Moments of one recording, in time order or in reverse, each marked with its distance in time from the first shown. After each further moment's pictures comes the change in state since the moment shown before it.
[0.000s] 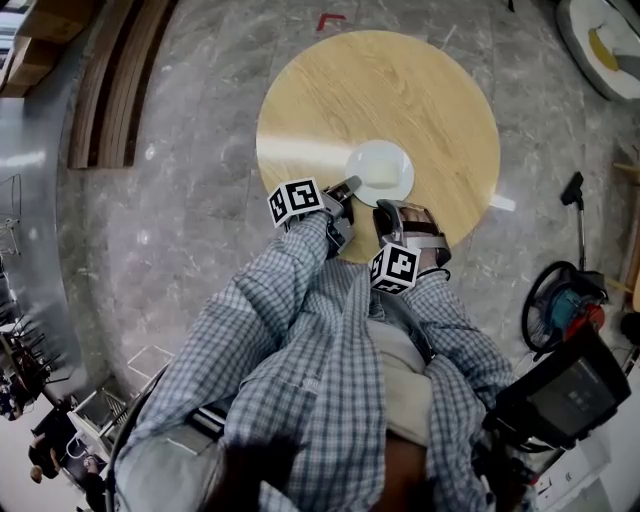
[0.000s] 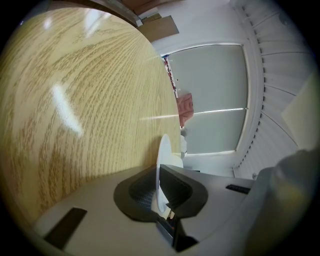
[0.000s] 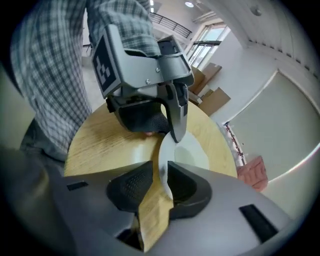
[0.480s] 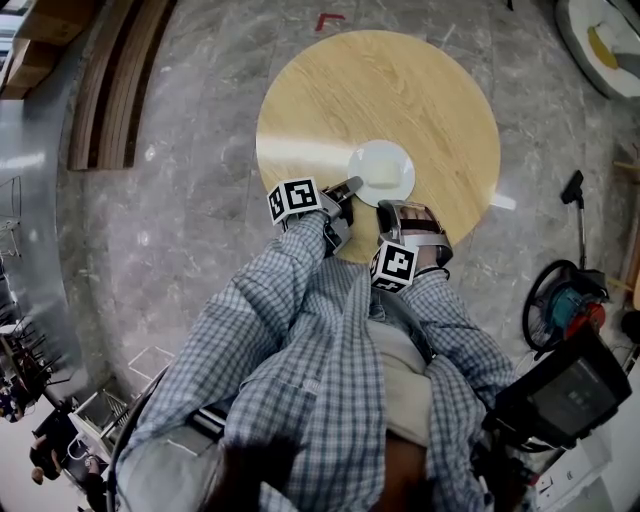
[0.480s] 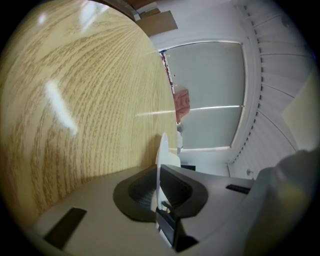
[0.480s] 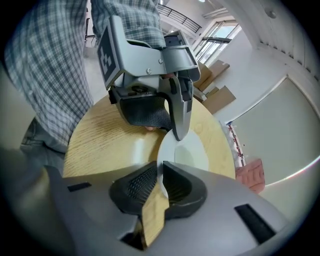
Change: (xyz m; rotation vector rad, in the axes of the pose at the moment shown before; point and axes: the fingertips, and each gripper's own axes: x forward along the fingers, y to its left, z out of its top) left arm 0.004 -0.004 -0.005 0.017 0.054 -0.045; right arm 0.001 -0.004 -0.007 -0.064 0.070 -0.003
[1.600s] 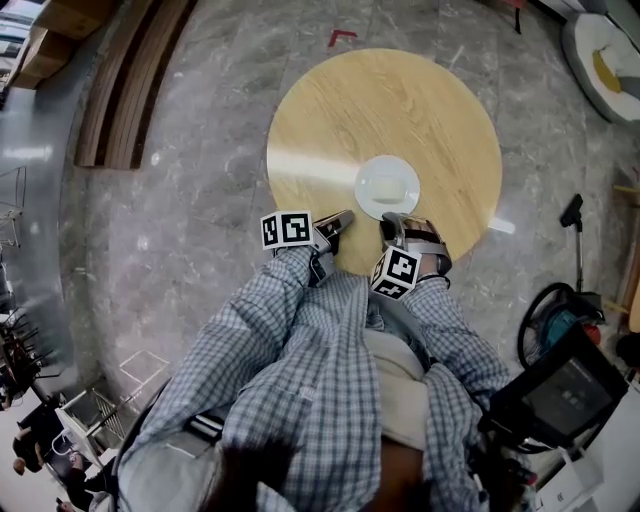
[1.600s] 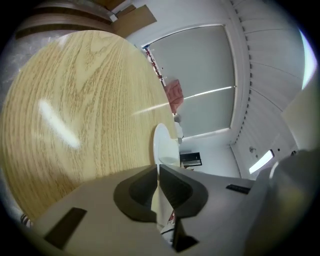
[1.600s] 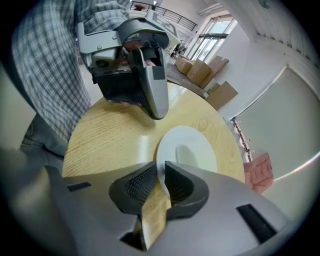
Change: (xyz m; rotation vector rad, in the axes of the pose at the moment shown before) left arm -0.040 0.006 -0.031 0.191 0.069 0.030; right arm 0.008 0.008 -0.011 0.052 -0.013 0.068
